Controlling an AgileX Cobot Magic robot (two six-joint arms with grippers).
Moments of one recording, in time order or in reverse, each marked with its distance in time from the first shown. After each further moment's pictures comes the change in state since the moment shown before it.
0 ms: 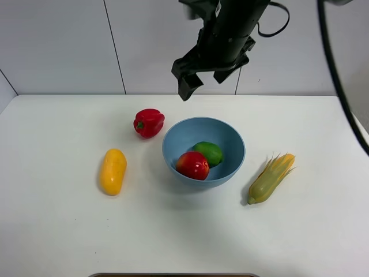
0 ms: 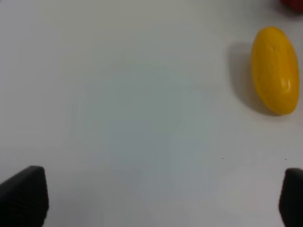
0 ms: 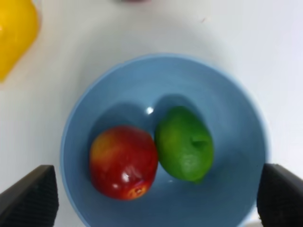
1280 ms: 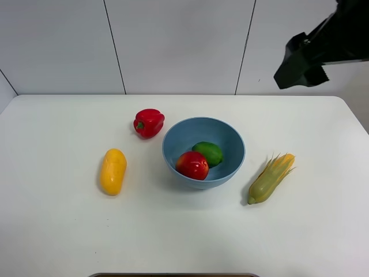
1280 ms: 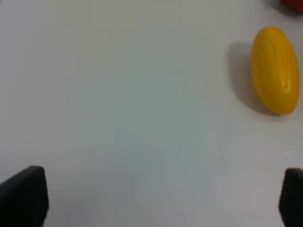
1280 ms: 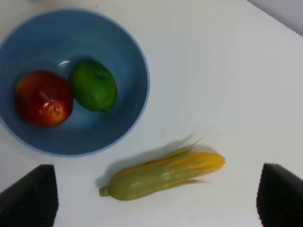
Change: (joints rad) left arm 0.000 0.000 0.000 0.000 0.000 0.000; right arm -0.011 -0.651 0.446 -0.243 0.003 0.140
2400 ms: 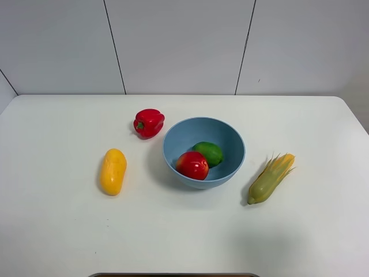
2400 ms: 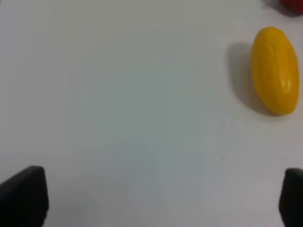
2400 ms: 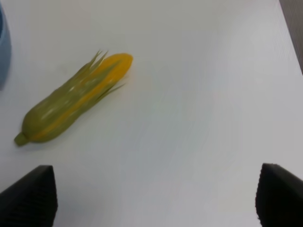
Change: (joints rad) left arm 0.000 0.000 0.000 0.000 0.000 -0.001; right arm -0.524 -1.014 0.749 0.083 -0.071 0.003
